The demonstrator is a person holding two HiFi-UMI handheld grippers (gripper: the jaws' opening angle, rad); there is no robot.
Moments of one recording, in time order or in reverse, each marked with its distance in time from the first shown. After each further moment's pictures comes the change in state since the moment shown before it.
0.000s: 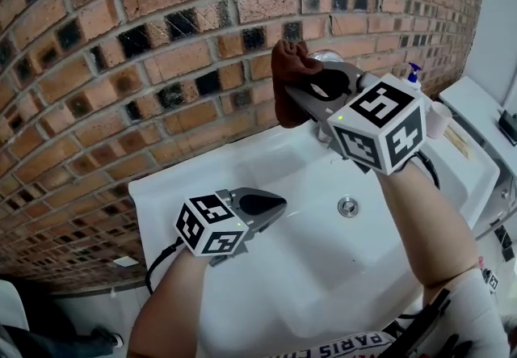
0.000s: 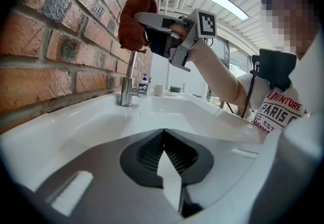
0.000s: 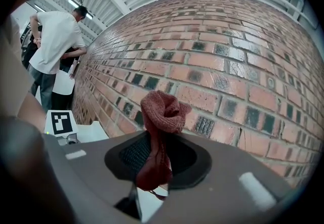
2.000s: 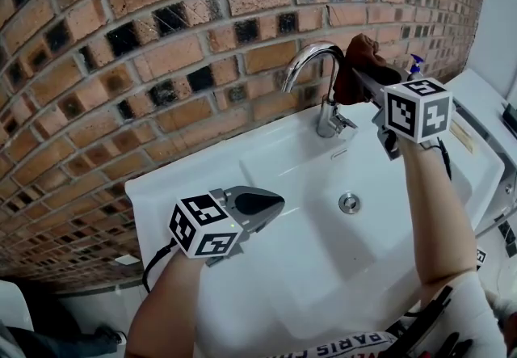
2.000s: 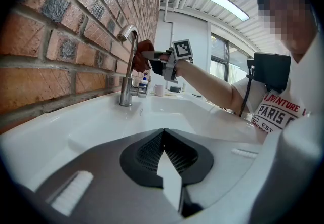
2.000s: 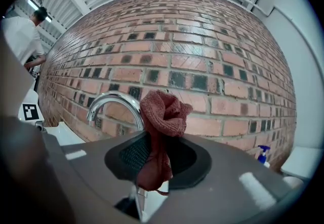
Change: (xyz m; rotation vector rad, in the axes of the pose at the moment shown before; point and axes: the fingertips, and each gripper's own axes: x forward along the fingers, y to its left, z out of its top) left arm 0.000 -0.001 0.000 0.000 0.000 -0.003; right arm -0.052 -0.129 -0.100 0.288 0.036 -0.312
